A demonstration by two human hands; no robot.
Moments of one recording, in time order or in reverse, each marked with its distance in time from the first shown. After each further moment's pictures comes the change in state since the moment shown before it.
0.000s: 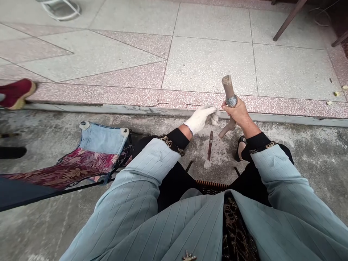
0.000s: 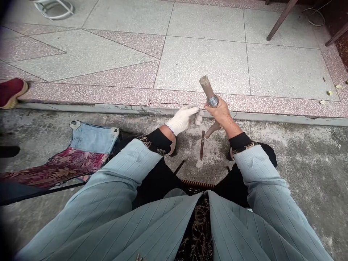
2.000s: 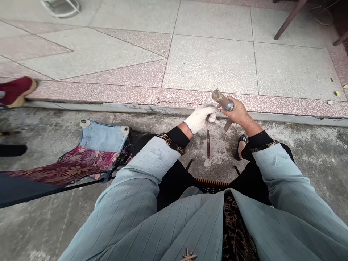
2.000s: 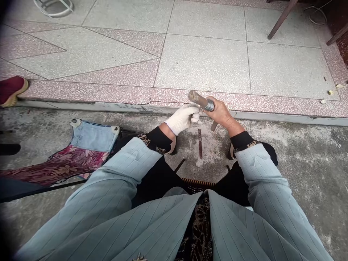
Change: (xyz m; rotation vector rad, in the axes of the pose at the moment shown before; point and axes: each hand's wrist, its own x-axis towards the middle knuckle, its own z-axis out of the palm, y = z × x) left_hand -0.008 0.009 0.009 -0.128 -0.002 -0.024; right_hand -0.004 0.003 -0.010 -0.151 -0.145 -0.244
